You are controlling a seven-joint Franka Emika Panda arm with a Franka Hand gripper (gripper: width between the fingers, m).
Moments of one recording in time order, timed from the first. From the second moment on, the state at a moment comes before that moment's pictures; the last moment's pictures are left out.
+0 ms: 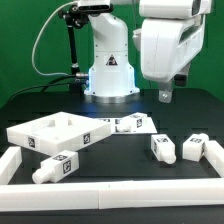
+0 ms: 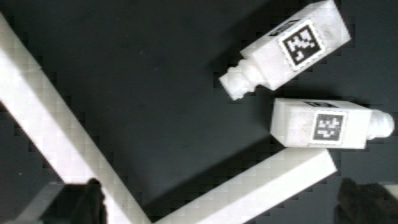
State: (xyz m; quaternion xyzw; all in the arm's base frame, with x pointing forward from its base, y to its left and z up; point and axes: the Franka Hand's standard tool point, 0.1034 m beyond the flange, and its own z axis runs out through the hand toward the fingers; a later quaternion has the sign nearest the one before) arm 0.587 0.061 0.139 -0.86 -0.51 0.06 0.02
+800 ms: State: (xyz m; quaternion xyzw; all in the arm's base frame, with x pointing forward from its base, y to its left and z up) arm 0.561 0.061 0.124 -0.94 -0.35 0.05 0.02
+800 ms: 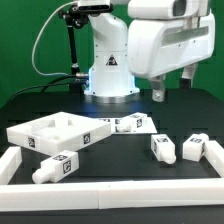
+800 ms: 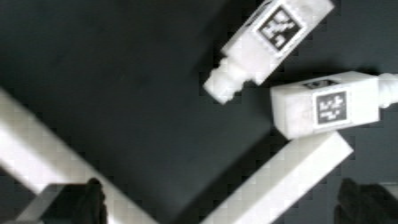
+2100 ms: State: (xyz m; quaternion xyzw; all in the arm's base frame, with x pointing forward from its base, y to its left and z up) arm 0.513 0.066 0.042 -0.97 -0.24 0.03 0.03
